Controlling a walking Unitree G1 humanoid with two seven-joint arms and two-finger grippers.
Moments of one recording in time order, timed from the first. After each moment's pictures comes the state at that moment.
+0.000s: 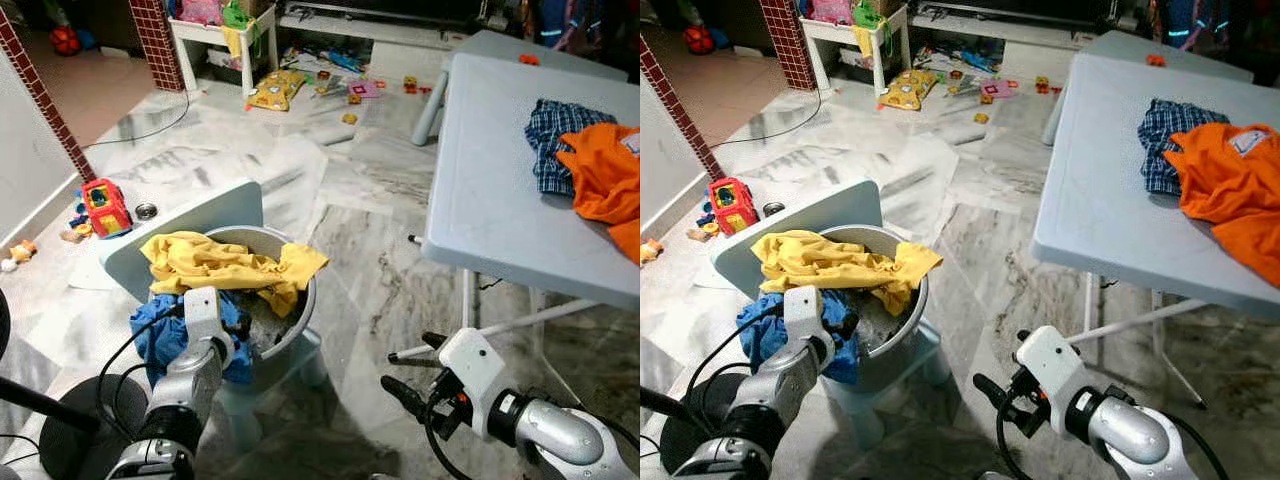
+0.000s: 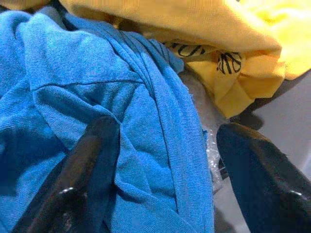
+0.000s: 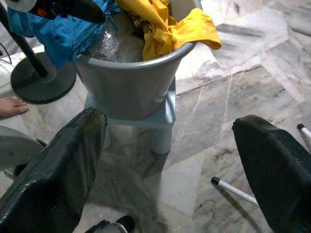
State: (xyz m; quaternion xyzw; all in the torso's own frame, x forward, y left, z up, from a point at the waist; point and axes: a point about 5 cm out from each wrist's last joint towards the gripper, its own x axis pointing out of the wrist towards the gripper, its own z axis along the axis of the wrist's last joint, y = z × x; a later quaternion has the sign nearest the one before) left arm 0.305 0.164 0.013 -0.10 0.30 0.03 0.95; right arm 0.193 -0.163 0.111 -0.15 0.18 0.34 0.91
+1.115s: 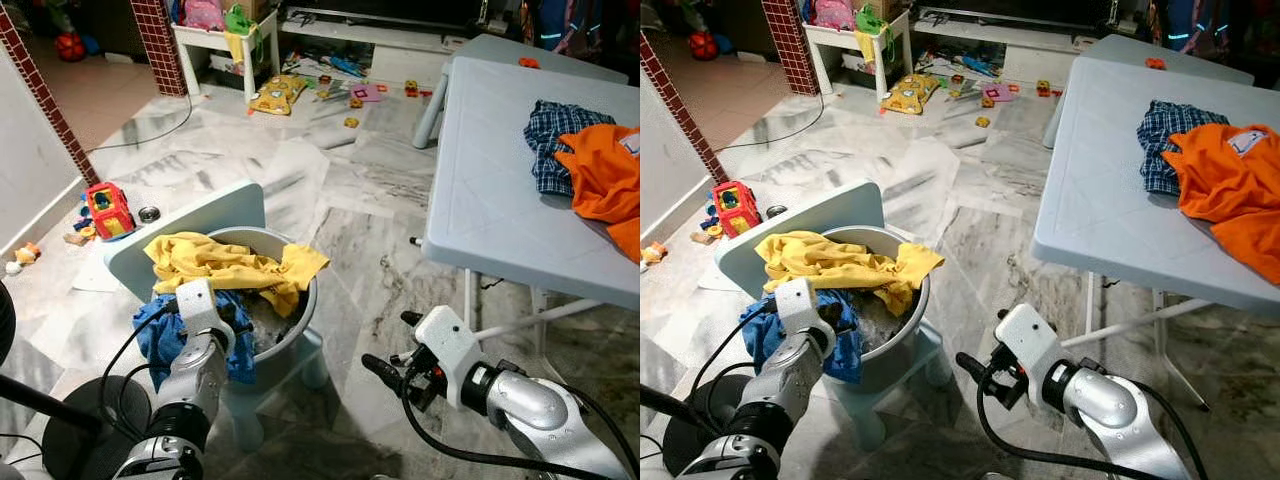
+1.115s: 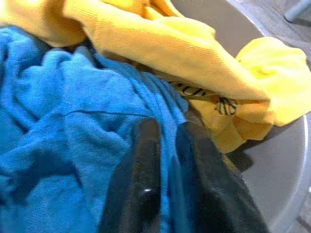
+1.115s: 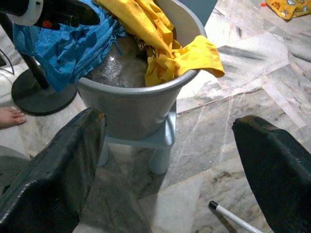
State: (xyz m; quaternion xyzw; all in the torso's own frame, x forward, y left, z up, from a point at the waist) left arm 0.310 0.166 0.021 -0.15 0.24 0.08 0.96; right arm 0.221 -0.146 0.112 -0.16 0.15 0.36 0.90
